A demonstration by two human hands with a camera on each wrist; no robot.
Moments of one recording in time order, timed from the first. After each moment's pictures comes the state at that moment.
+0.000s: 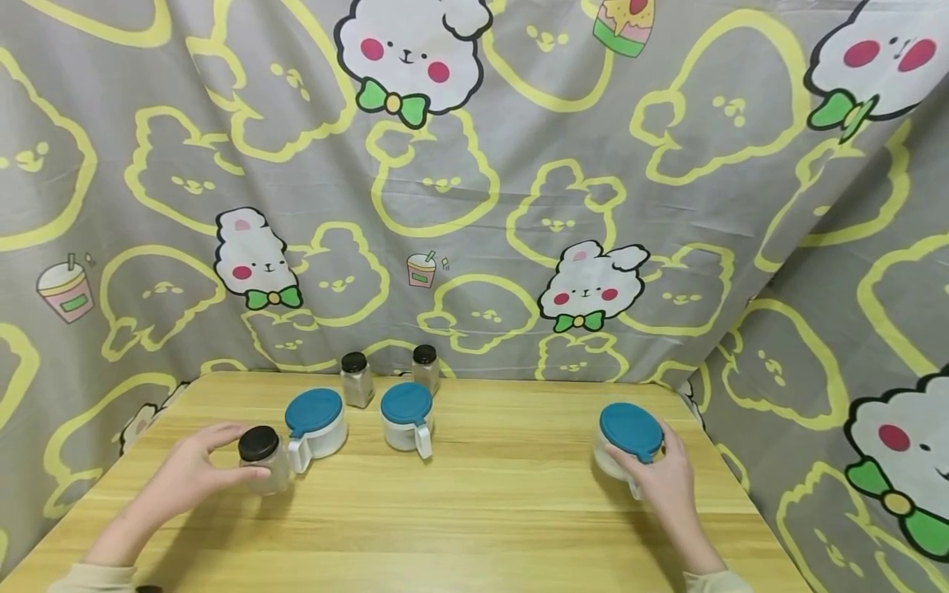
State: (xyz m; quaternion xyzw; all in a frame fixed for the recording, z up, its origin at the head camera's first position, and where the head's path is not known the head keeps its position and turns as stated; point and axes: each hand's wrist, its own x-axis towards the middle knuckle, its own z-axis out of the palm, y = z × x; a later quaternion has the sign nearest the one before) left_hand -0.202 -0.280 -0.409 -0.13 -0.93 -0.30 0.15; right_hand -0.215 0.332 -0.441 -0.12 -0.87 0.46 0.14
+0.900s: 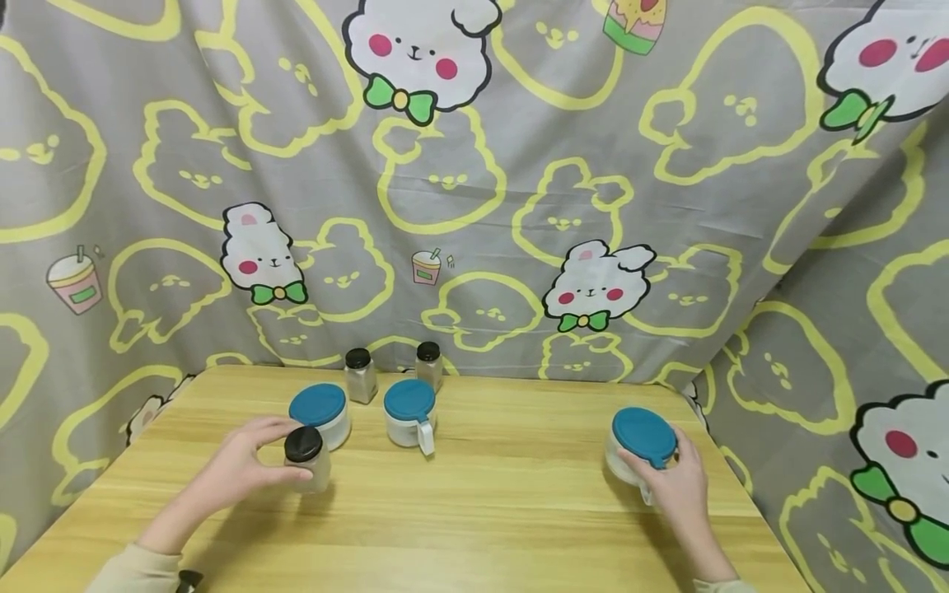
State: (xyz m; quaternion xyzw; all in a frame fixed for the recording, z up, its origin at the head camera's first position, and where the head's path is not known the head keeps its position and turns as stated) left_hand -0.206 -0.234 -0.414 -0.17 -0.92 -0.30 0.17; right_hand -0.212 0.343 -0.446 -0.13 -0.87 0.45 0.16
